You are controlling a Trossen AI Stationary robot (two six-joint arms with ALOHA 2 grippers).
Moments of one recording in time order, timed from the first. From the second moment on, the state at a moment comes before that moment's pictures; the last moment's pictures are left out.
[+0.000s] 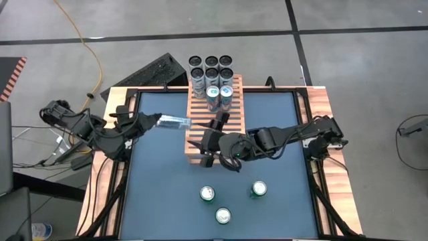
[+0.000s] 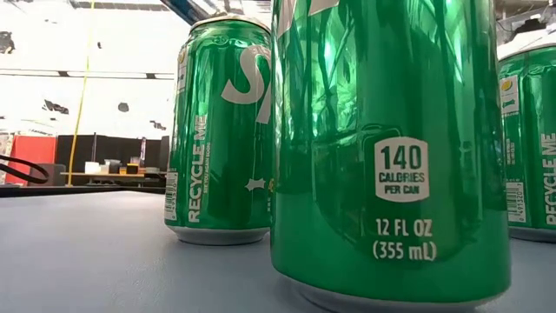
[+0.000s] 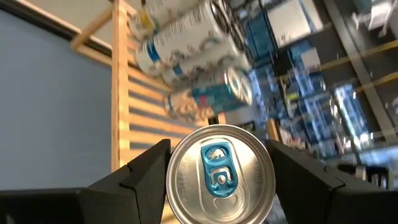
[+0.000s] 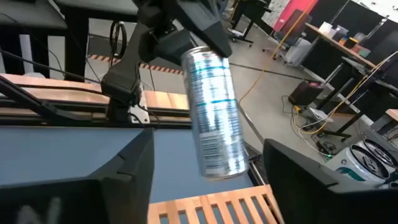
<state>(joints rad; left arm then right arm) -0.48 0.90 1.16 -0.78 -1.11 -1.63 0.27 1.84 1.92 -0.43 0.73 -0.14</state>
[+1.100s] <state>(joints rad) -0.41 1.09 1.16 -0.42 -1.21 -1.71 0.23 1.95 1.92 -0.39 1.01 -0.50</state>
